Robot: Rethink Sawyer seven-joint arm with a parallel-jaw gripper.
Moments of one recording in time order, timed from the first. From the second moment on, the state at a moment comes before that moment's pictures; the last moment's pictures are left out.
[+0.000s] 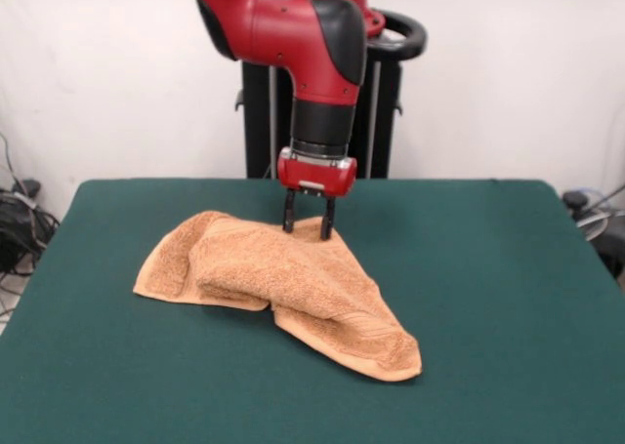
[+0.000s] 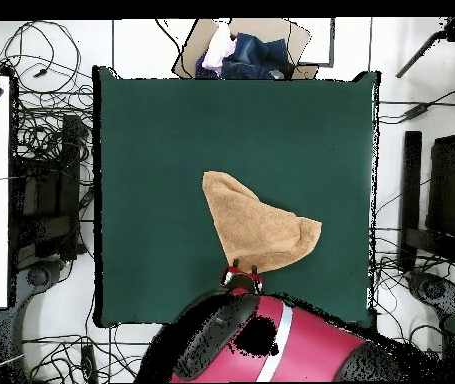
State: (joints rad) arm -0.36 -0.34 -0.13 2.14 -0.27 -0.56 1.90
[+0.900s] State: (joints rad) arm -0.35 -0.31 -0.14 2.14 -0.27 -0.61 1.90
